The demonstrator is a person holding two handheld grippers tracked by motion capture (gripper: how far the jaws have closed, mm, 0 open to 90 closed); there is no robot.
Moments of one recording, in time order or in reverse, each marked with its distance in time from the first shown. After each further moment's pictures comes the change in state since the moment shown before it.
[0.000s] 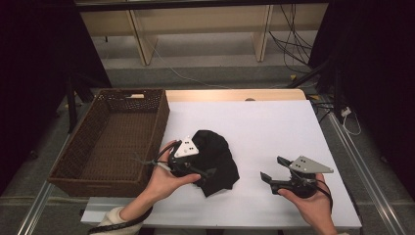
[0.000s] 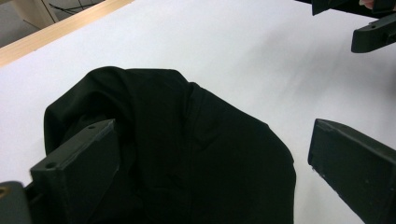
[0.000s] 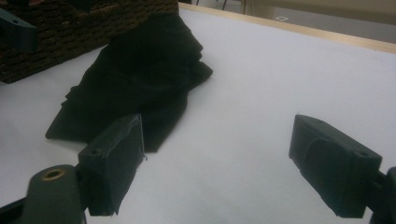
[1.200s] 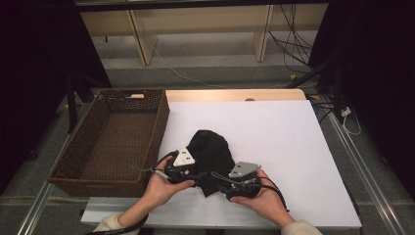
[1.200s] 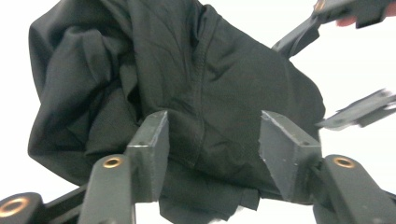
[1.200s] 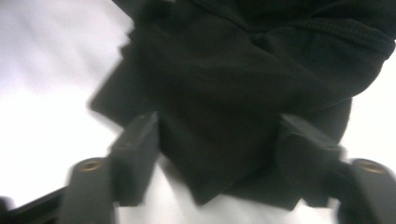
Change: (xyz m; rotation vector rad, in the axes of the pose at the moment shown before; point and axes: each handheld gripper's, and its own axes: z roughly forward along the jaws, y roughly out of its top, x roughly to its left) left arm 0.007 -0.039 0.008 0.104 0.027 -0.009; right arm 0.081 0.005 0.105 0.288 0.165 -0.238
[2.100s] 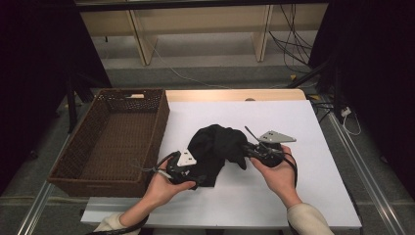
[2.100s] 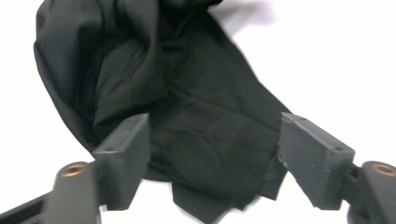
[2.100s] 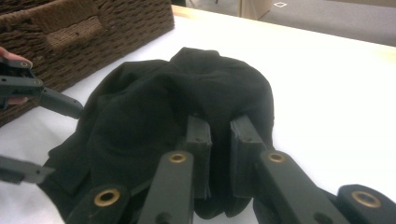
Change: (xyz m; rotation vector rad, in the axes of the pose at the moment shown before) left arm 0.002 -0.006 0.014 0.106 0.061 0.018; right arm -0.071 0.026 -0.051 -0.236 -0.172 0.306
